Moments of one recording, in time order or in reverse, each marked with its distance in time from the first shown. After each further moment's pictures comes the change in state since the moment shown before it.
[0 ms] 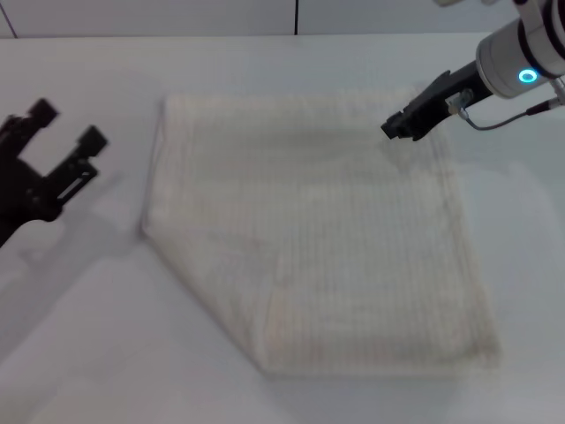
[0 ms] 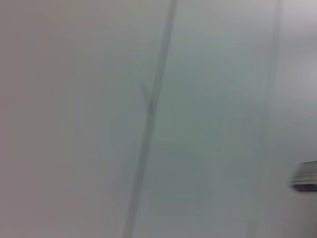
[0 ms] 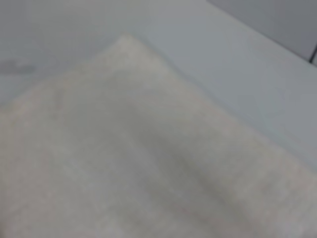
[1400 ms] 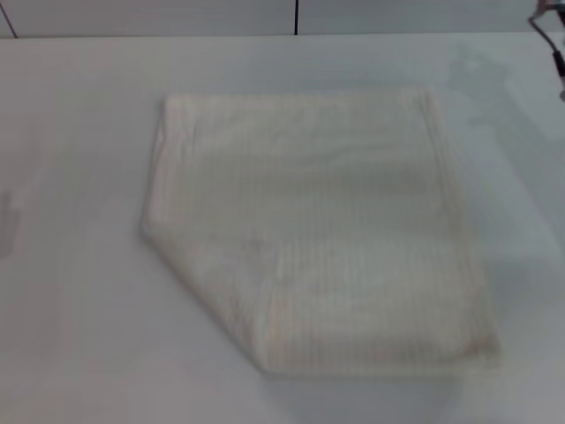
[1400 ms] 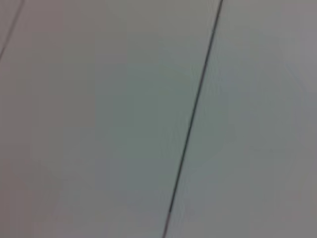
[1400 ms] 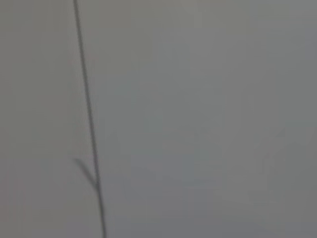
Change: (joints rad) left arm 0.200 -0.012 -0.610 -0.392 -0.024 -0.202 0.428; right arm -0.201 0.117 0.144 0.530 1.985 -0.019 -1.663
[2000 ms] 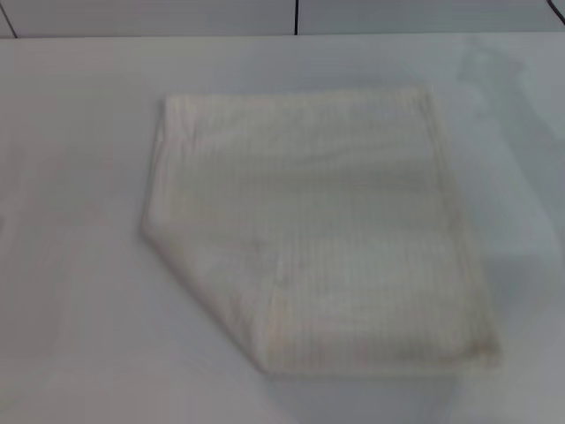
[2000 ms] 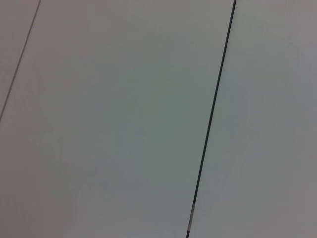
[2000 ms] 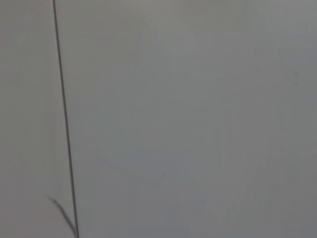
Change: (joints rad) left arm 0.014 0.000 -0.003 0.020 -0.004 -0.011 0.000; right arm 0.009 0.007 0.087 -0.004 0.005 -0.044 0.000
